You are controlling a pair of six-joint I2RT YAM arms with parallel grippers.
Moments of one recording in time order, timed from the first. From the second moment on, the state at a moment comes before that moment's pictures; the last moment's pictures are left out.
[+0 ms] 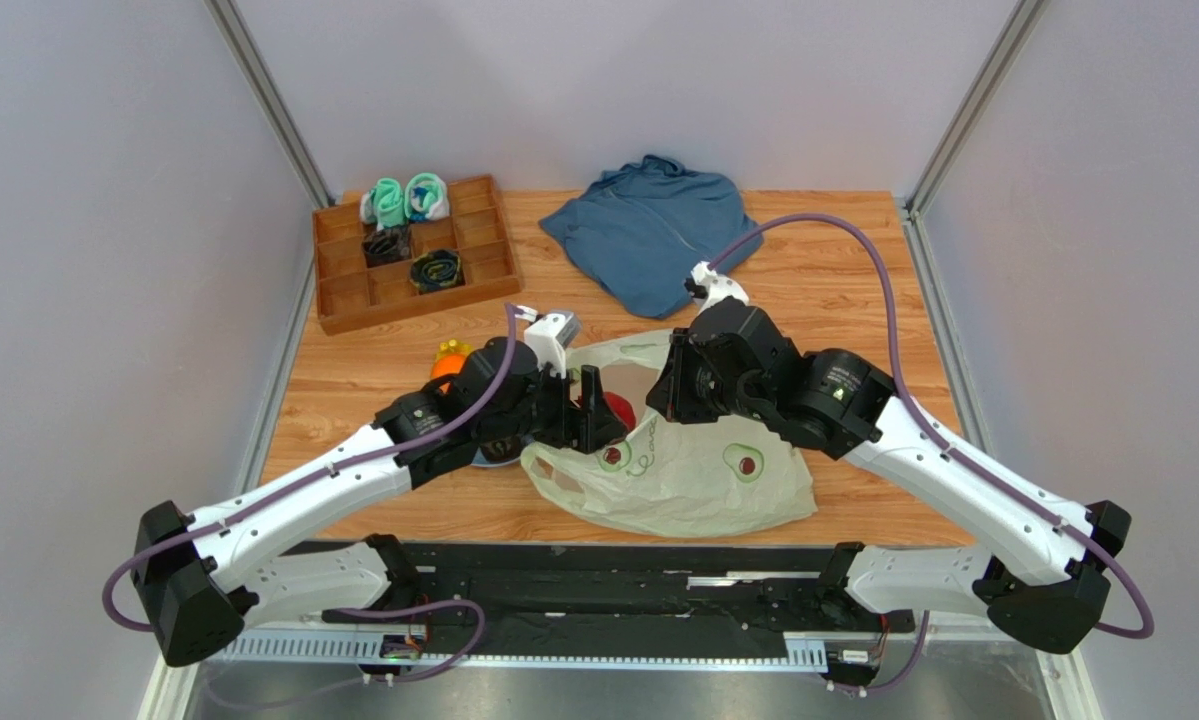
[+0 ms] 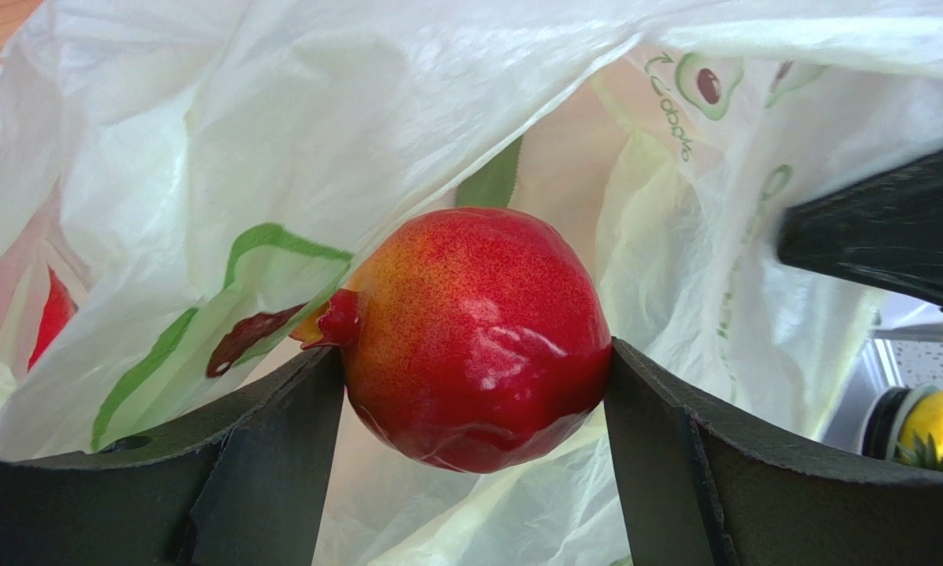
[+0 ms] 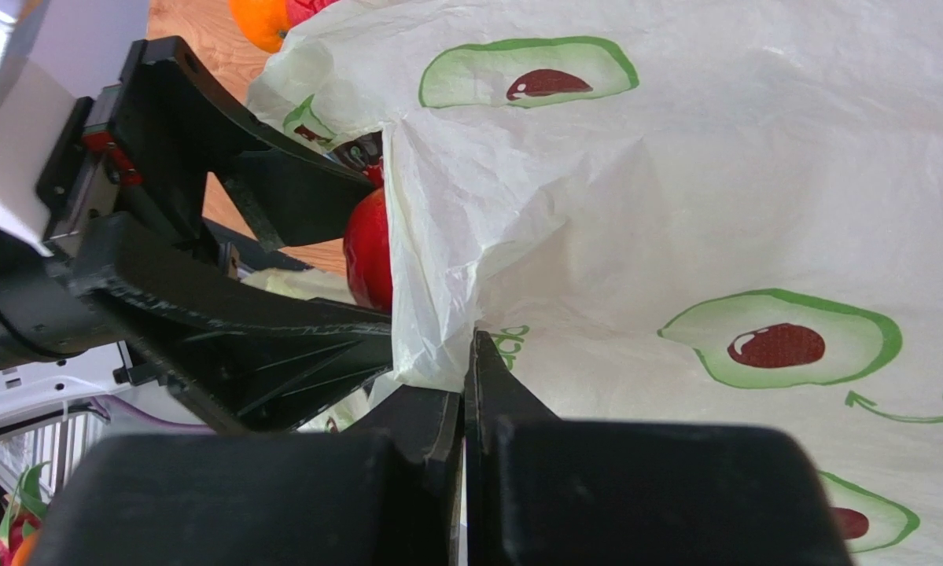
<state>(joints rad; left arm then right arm) -0.90 1.06 0.87 -0.34 0.09 -0.62 0.96 1.17 1.34 -0.87 0.16 0.78</state>
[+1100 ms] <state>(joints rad) -0.90 0.54 0.82 -0.38 -0.07 -0.39 0.96 1.16 1.27 -0.84 0.15 0.79</state>
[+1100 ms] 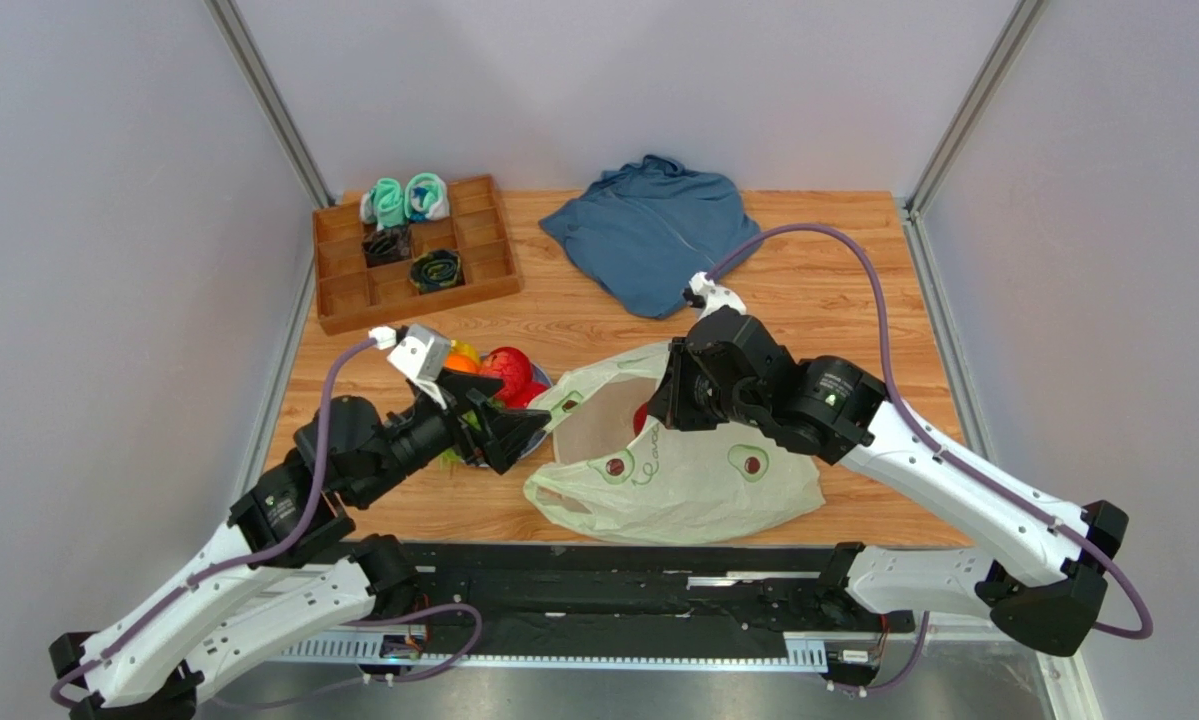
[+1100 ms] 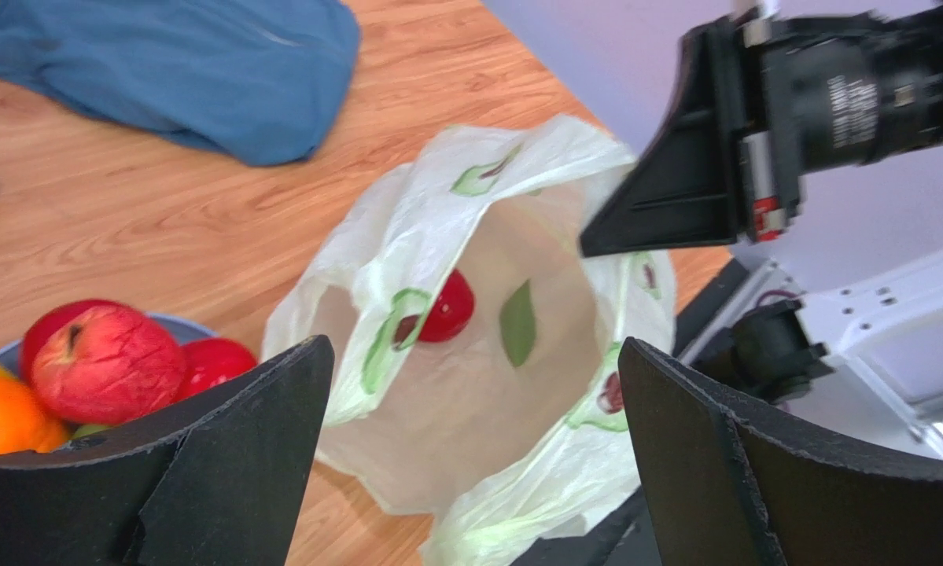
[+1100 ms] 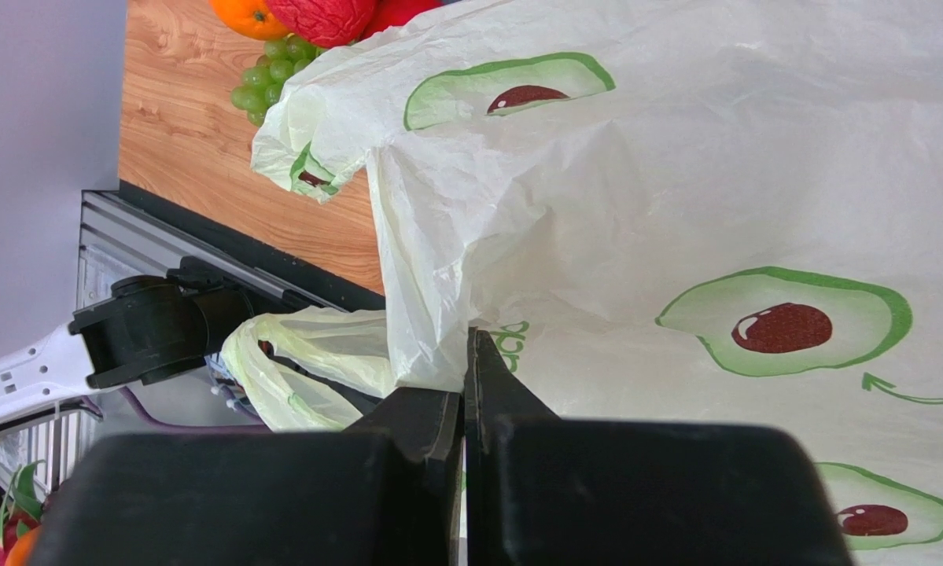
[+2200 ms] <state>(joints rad) -0.86 0.81 1.03 -0.54 0.06 -0.31 0.79 1.14 1.29 -0.86 0.12 0.67</state>
